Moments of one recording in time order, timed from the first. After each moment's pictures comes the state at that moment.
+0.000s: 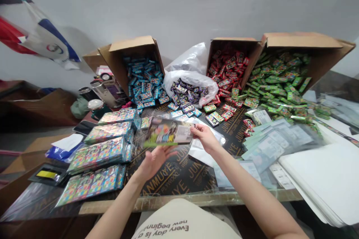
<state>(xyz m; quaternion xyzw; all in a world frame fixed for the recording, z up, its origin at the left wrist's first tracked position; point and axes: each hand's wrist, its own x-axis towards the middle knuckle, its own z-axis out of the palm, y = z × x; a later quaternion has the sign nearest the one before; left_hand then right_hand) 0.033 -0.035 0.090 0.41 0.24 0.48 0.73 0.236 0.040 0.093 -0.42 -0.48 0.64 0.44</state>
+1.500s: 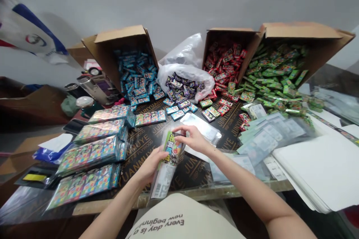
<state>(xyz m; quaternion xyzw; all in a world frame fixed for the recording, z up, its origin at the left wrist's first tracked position) 0.054 -0.041 0.090 0.32 0.39 0.42 0.76 0.232 0.034 0.106 -0.38 -0.76 0.41 0.33</state>
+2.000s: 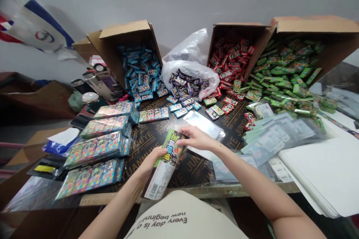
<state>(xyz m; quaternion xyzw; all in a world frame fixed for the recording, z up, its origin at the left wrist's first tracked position) 0.046 -0.042 0.091 0.31 0.38 0.40 0.77 0.233 0.040 0.111 -0.32 -0.76 0.51 0.23</state>
